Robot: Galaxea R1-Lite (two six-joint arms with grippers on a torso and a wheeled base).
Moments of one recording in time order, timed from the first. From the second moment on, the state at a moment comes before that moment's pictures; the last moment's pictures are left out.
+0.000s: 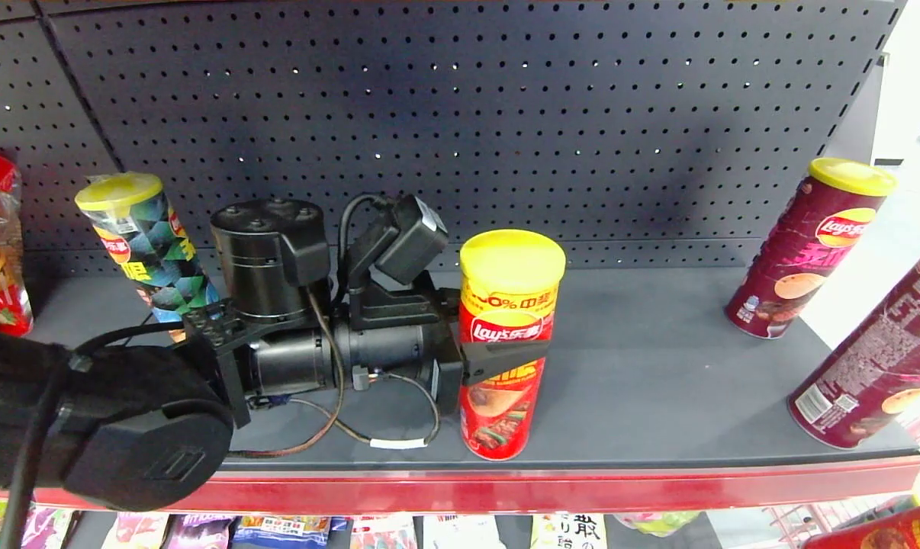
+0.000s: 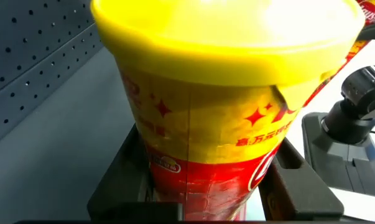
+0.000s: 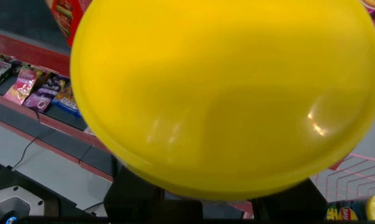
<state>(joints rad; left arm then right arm) -0.68 1.78 -0.83 -0.86 -0.62 0.08 0.19 0.36 -0.34 0.14 0.20 -0.07</state>
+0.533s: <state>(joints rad) -0.72 1.79 -0.83 -0.87 -0.59 0.06 0.19 0.36 -0.34 0.14 0.20 -0.07</state>
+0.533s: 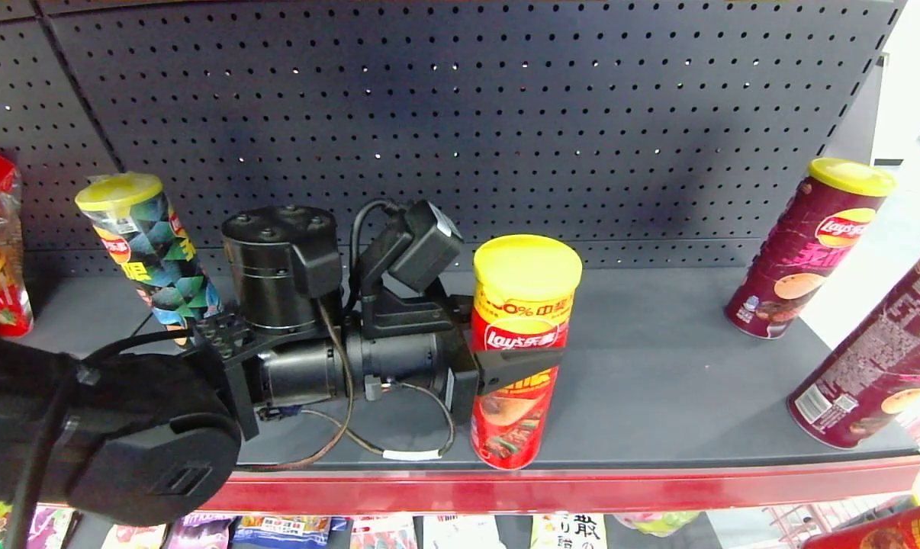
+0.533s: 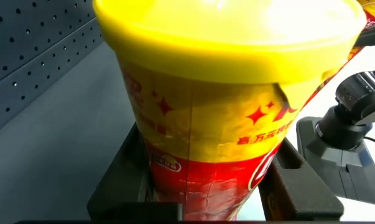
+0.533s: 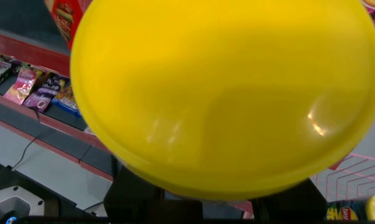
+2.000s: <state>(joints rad) -0.71 1.63 -0.58 -0.89 -0.47 0.07 0.27 0.49 -0.43 0.14 0.20 -0.08</state>
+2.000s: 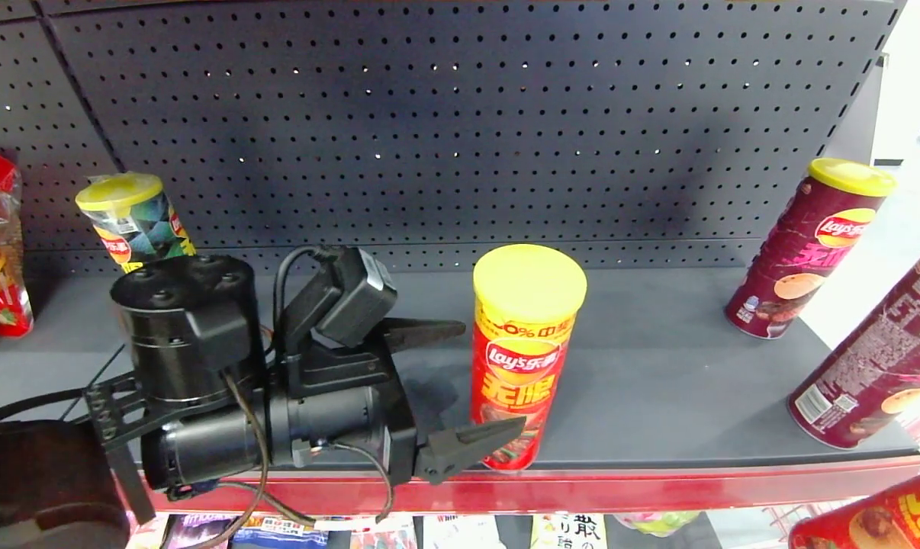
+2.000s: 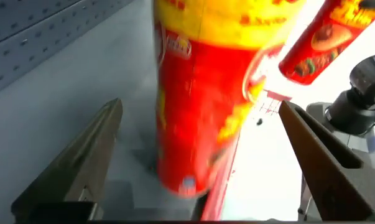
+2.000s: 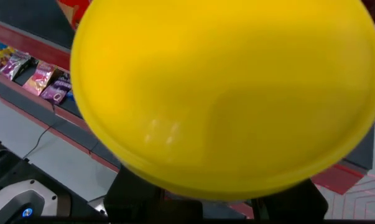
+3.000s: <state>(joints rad) -0.71 1.30 -0.42 -0.75 -0.30 0.07 0.48 1.05 -0.83 0.05 0.16 -0.20</state>
